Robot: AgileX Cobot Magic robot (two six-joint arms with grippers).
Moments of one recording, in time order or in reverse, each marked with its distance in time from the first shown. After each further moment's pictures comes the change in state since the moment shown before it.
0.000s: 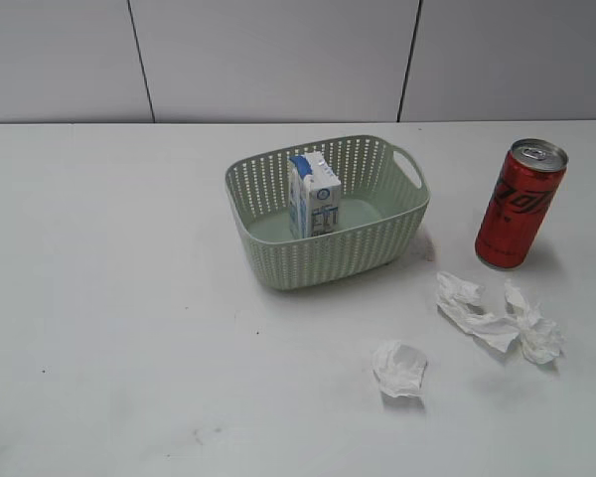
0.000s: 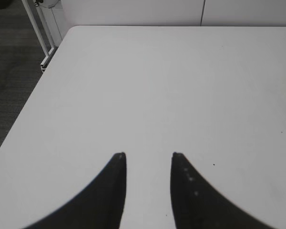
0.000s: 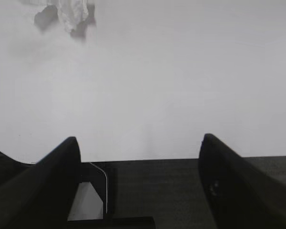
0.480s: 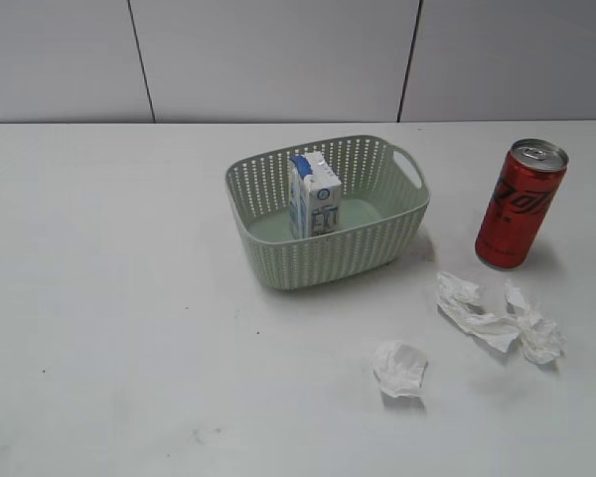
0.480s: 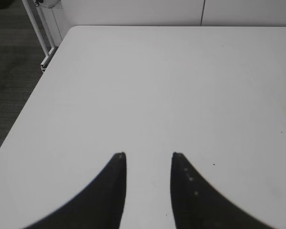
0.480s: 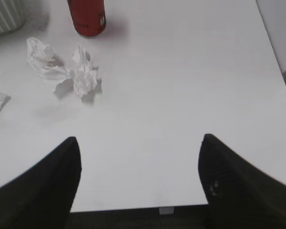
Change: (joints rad) left arm 0.000 0.000 0.000 0.000 0.000 0.000; right arm 0.000 -0.407 0.033 0.003 -0.023 0.007
